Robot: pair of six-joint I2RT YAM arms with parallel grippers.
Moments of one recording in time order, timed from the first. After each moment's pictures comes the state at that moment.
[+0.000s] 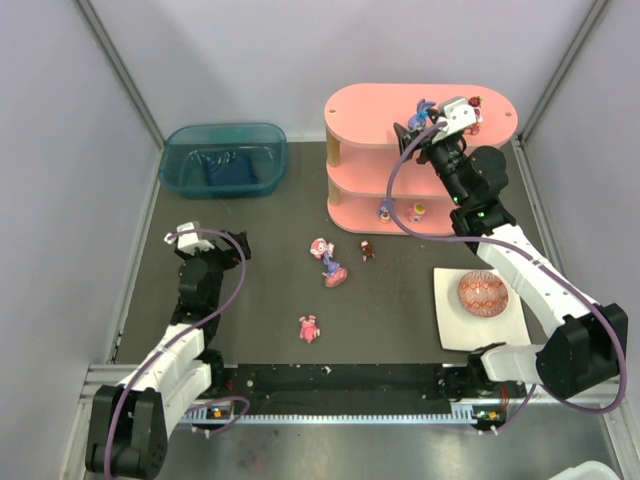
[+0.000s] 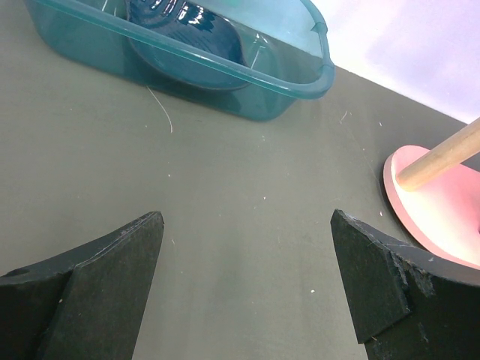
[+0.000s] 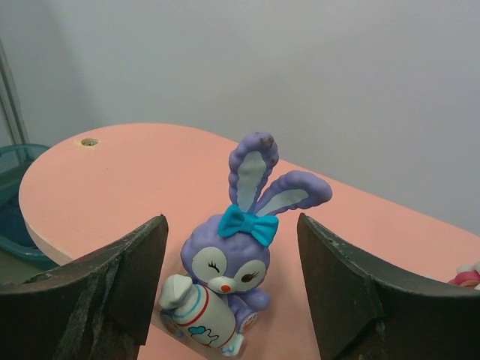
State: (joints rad) left arm -0.11 0.84 0.17 0.60 -0.13 -0.42; right arm 0.37 1.28 1.10 0.48 -0.08 -0.16
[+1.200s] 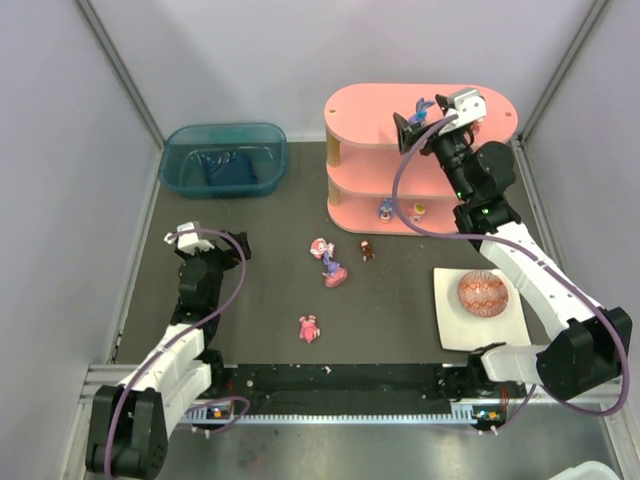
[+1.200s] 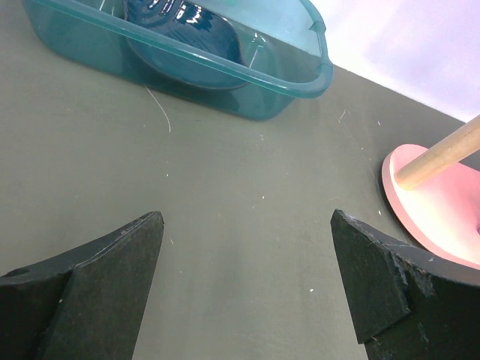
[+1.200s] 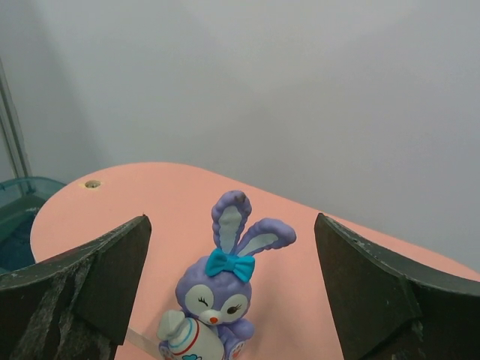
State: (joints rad) left arm -0.11 0.84 0.17 0.60 -0.13 -0.42; right arm 0.37 1.28 1.14 0.48 -0.06 -0.13
